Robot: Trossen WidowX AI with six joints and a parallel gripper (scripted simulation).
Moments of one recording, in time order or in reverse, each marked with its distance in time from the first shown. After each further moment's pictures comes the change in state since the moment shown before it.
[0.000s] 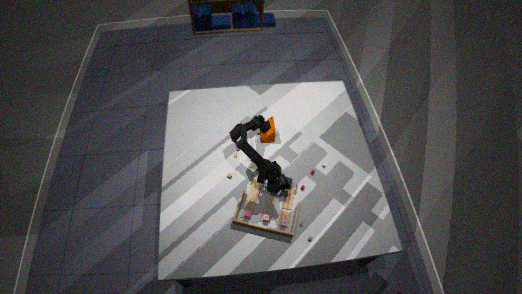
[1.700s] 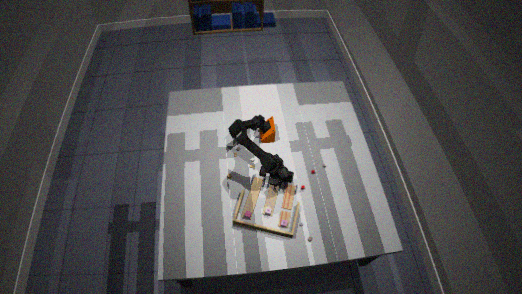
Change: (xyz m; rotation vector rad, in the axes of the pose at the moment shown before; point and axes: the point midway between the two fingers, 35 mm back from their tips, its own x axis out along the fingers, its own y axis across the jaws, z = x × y) arm 0.000 0.002 -0.042 0.001 -0.019 0.002
